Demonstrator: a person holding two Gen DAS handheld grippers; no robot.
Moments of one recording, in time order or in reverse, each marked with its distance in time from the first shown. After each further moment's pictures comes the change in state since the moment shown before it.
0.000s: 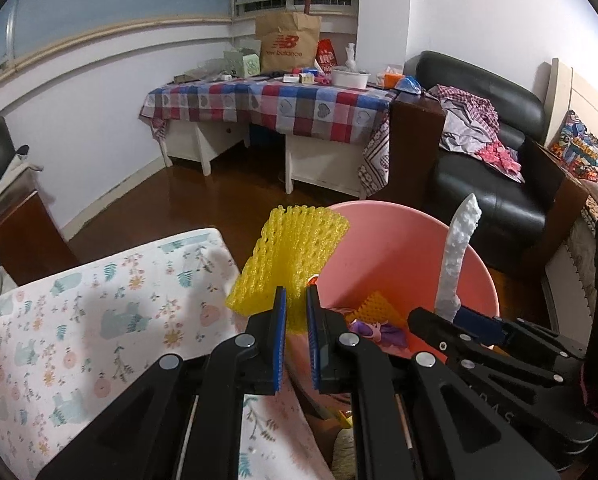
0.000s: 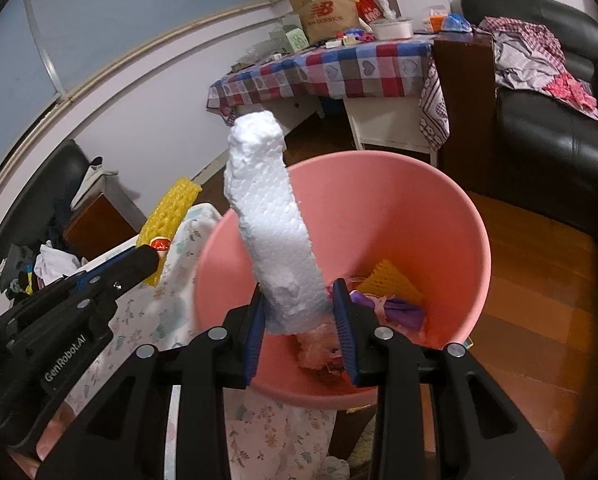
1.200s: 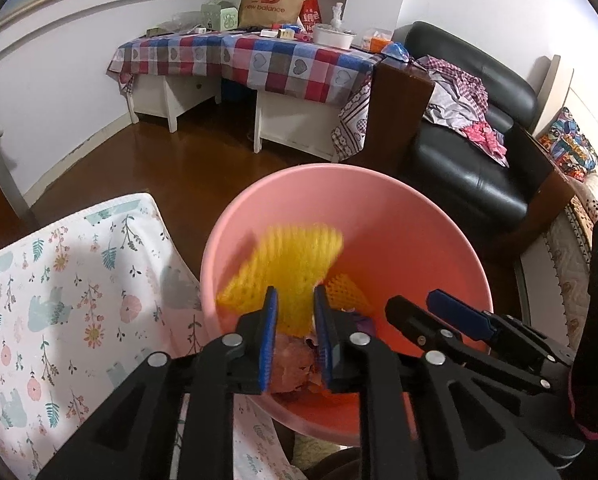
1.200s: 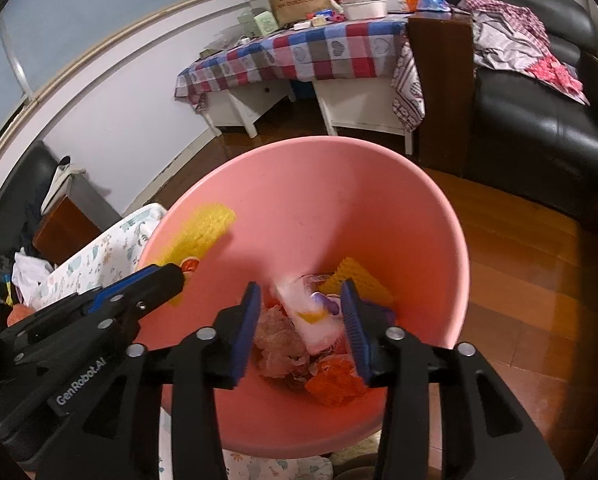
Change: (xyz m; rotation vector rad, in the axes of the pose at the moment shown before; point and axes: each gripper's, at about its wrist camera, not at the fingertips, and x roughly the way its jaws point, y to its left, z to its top) left arm 0.064 -0.018 0.005 -0.046 0.147 -0.119; right arm 0.024 -0.024 0.009 0.042 0.047 -0.084
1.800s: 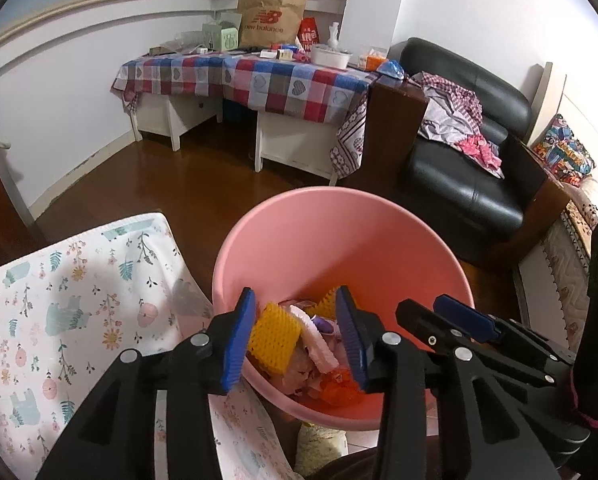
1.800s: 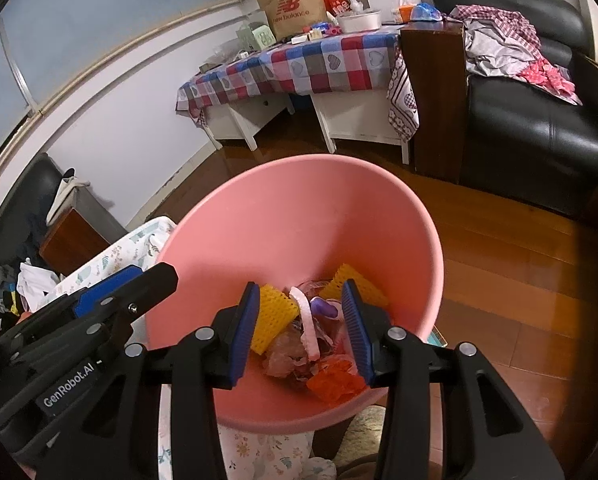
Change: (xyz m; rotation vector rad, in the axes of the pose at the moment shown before) left arm -0.036 -0.004 -0.002 0.012 -0.074 0.004; right arm -0.027 -0.003 -0.001 0.012 -0.049 0.018
